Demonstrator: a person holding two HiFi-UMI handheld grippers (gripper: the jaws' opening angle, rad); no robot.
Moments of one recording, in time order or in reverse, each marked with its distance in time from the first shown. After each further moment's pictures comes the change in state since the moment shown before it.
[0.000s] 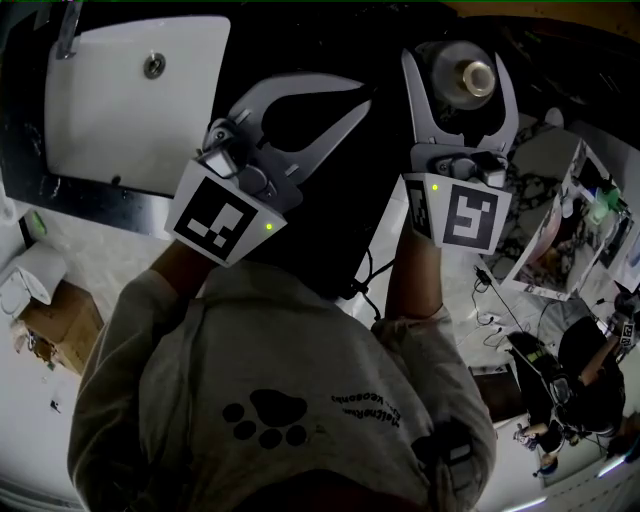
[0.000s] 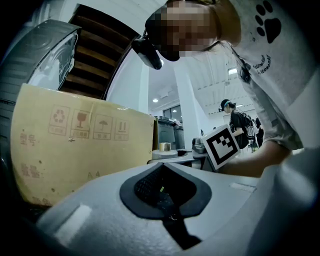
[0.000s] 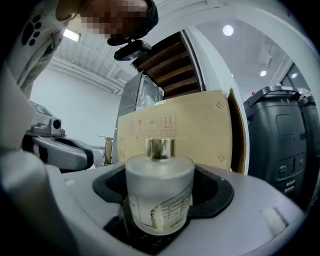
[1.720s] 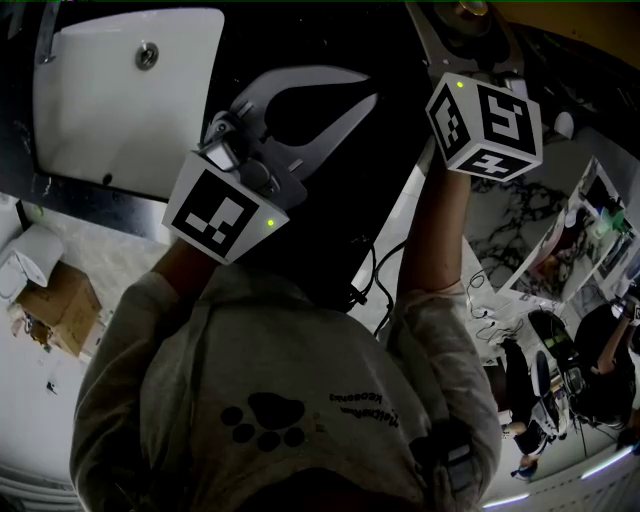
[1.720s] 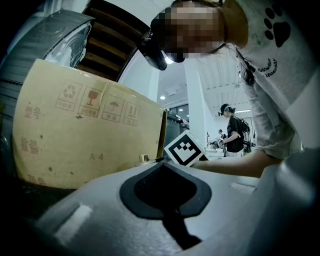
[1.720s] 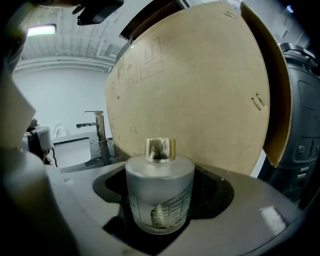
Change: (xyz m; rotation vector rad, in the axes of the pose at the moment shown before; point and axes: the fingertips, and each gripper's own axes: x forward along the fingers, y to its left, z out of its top) left arm 0.012 0.018 -0.035 -0.103 0.028 0.038; right arm 0.083 -0.031 -0.096 0.053 0.344 0.089
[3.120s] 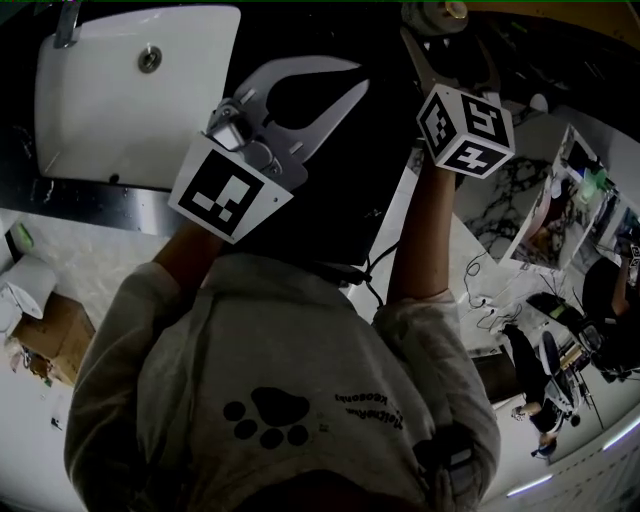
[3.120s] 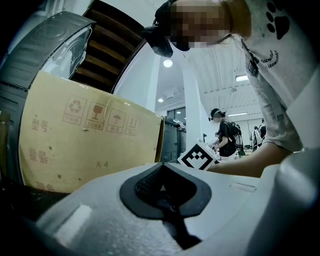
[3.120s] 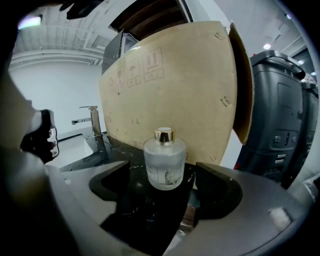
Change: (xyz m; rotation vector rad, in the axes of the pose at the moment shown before) left arm -0.038 -0.001 0.022 0.007 -0.023 -0.044; right arm -0.046 0.011 -0.024 0.075 0.089 -0.153
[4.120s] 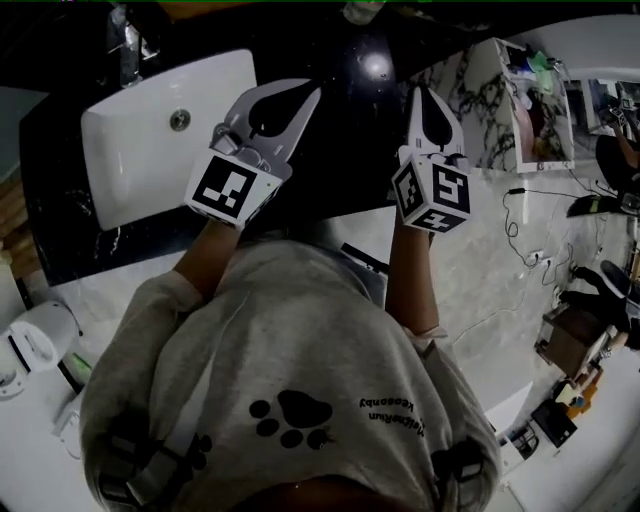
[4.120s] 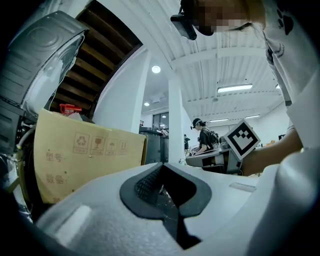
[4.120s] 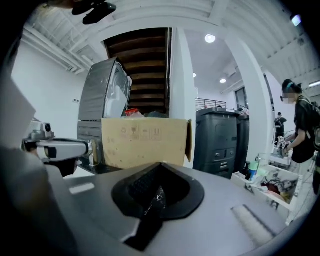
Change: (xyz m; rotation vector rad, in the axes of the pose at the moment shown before) left arm -0.122 -0.031 0.074 0.045 -0.079 -0.195; right arm -0.234 0.117 0.046 0.102 -0.257 -0.492
